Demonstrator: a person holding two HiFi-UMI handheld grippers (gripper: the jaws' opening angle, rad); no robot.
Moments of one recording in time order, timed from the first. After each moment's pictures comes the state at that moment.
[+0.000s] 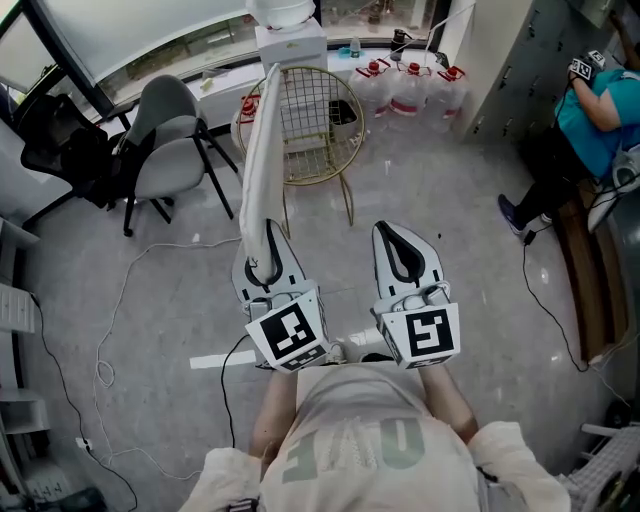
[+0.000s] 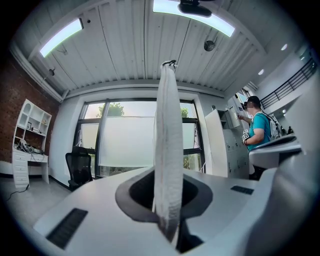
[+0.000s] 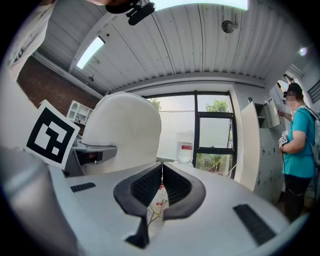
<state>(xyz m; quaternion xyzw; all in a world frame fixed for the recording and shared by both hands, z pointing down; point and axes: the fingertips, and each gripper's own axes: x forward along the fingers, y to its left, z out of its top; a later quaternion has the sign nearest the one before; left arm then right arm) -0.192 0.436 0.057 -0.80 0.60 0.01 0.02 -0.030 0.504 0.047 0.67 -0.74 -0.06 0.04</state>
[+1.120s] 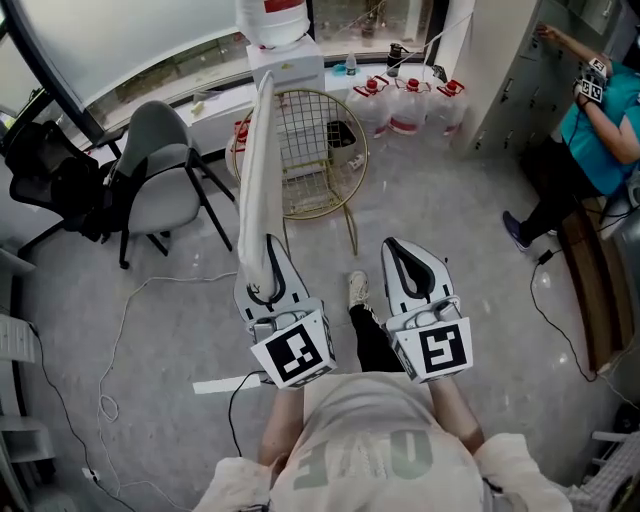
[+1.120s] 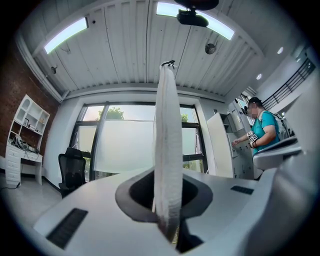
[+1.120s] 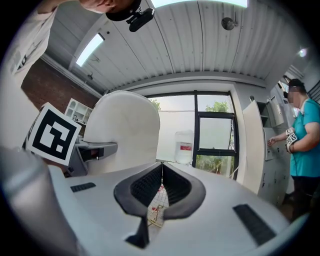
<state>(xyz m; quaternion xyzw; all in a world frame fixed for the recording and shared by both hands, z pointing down) -0.175 0.338 0.069 -0.80 0.59 0.05 0.04 -0.008 0.414 0.067 0.67 -0.74 -0.08 0.03</state>
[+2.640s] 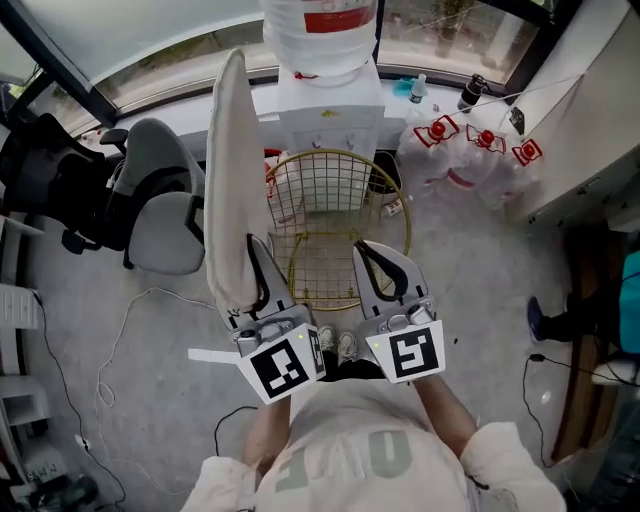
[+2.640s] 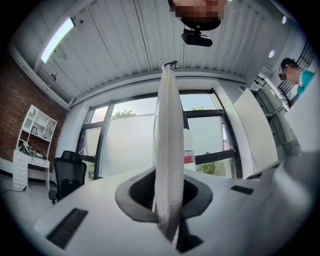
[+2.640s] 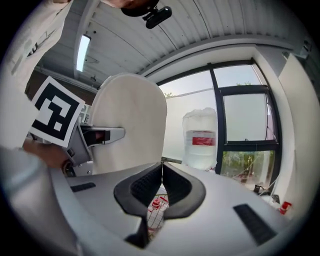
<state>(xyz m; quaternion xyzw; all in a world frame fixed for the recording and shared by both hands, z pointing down) -0.072 -0.071 0.032 -0.73 0.68 0.05 0.06 0.078 -0.046 0.073 0.55 -0.83 -0.03 0.03</state>
